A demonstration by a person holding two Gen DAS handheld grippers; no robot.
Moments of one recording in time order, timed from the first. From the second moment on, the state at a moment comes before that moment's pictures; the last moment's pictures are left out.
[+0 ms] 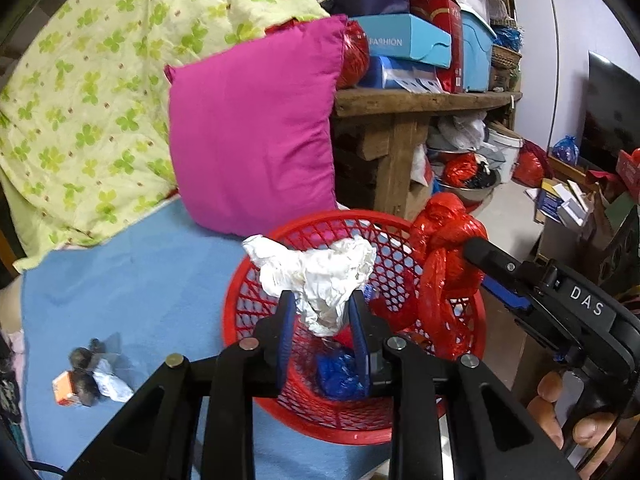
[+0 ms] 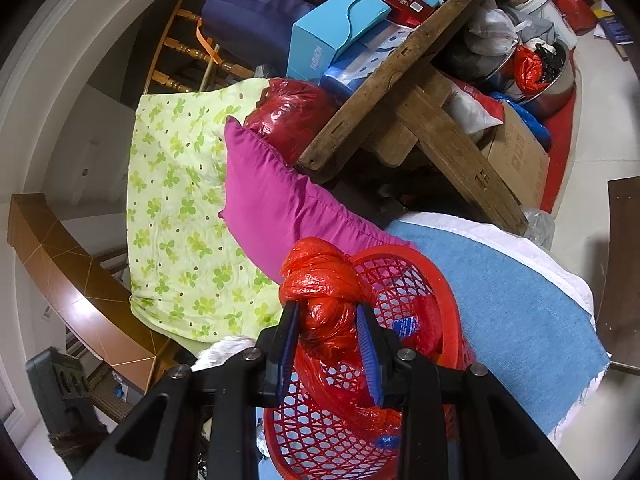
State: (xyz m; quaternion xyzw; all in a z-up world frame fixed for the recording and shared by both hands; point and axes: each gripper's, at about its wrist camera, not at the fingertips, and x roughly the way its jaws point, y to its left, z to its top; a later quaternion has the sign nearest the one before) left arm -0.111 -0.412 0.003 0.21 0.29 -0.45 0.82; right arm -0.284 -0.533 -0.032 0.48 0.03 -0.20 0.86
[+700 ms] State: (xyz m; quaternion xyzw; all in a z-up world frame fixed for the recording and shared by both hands) left arm -0.041 -0.265 -0.040 0.16 0.34 -0.32 0.87; right arm -0.244 -0.486 -0.004 0.38 0.03 -0.17 0.91
